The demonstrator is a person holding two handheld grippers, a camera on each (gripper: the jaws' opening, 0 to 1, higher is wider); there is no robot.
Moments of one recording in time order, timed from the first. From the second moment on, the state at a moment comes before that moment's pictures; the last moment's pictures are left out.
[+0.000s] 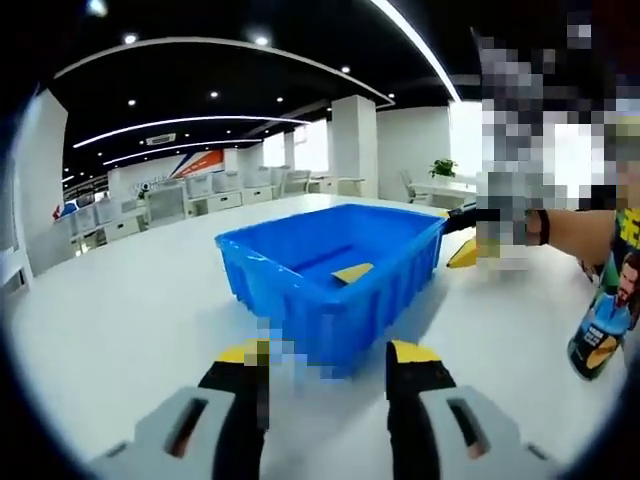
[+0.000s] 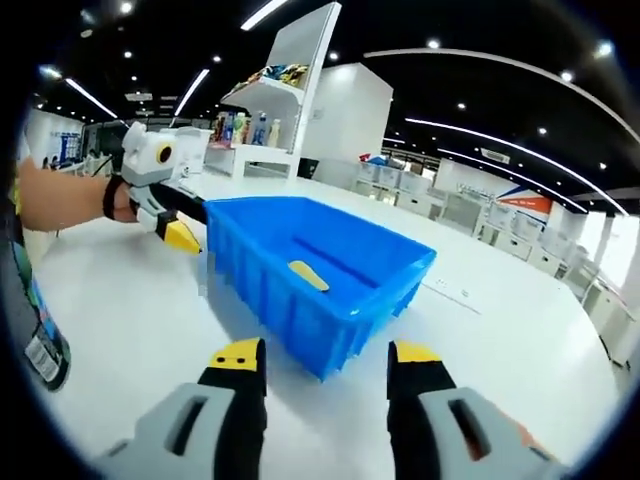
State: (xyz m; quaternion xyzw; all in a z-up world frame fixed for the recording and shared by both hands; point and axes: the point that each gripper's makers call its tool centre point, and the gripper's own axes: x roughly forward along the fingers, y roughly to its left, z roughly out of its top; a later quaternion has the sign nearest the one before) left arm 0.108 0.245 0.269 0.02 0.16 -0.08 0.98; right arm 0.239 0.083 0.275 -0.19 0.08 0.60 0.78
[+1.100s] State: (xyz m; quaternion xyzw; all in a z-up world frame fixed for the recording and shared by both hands) left arm -0.047 0.187 0.314 -0.03 0.21 -0.01 0.98; right arm 0.145 -0.078 0.292 -0.13 0.19 0.53 0.81
